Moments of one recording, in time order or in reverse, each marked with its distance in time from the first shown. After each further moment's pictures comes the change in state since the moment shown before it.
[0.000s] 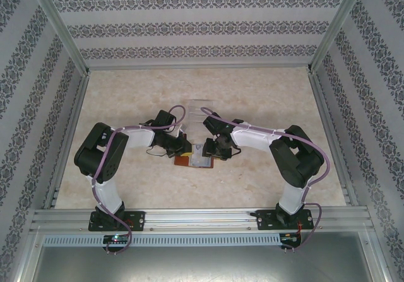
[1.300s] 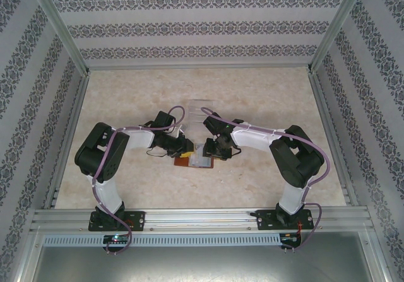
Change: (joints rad) left arm 0.000 0.012 -0.028 0.077 0.045 -0.043; right arm 0.000 0.000 -0.001 0.000 0.000 0.000
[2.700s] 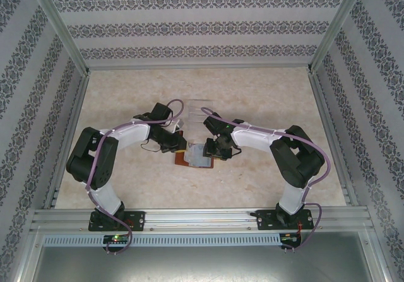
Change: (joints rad) left arm 0.031 -0.105 0.130 -0.378 -0.122 0.254; right arm 0.000 -0.008 -0.002 -0.001 0.000 -0.001
